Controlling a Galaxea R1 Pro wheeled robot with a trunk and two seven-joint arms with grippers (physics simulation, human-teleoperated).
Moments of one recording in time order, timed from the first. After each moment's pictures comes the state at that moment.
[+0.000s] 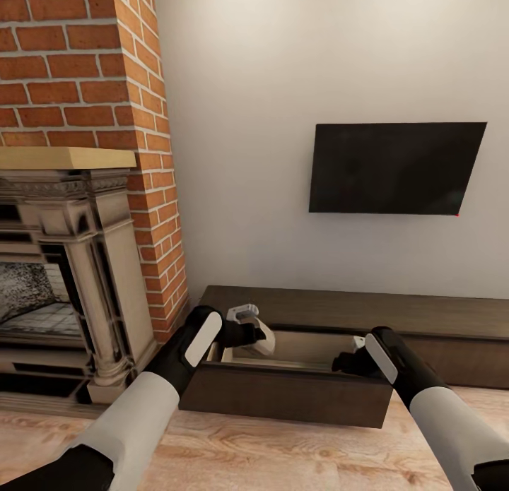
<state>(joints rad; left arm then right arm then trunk) -0.82 -0.17 -0.27 -0.81 0.65 0.93 0.19 -0.77 -0.18 0.18 -0.69 -0.47 1.02 -0.12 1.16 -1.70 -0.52</state>
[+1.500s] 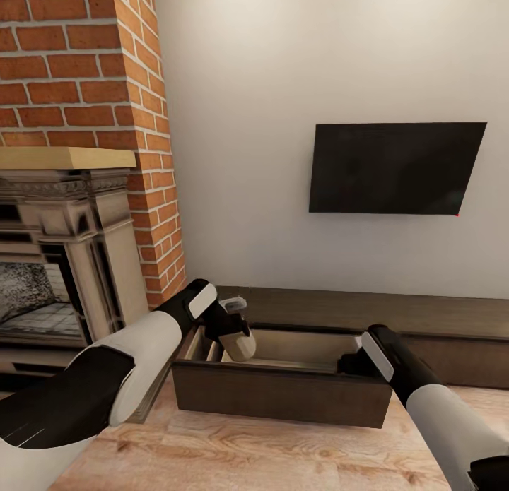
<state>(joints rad) -1.19 -0.17 -0.27 -0.22 0.66 1.00 0.17 -0.78 -0.17 0.20 -0.69 -0.47 1.04 -0.23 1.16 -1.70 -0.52</state>
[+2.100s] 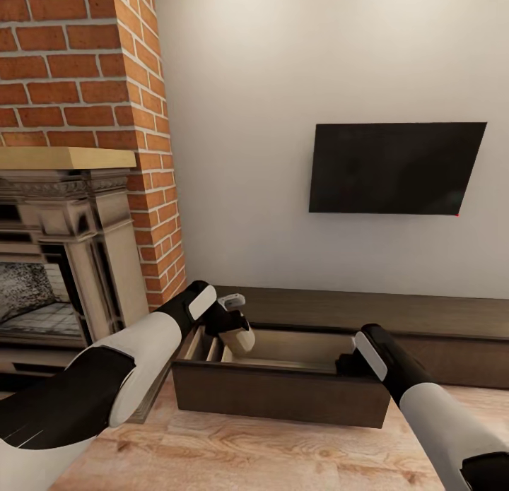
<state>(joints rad) -1.18 -0.17 -0.27 -0.21 0.66 0.90 0.17 -0.79 -0.14 0.21 -0.68 -0.48 1.04 -0.30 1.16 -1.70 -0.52</state>
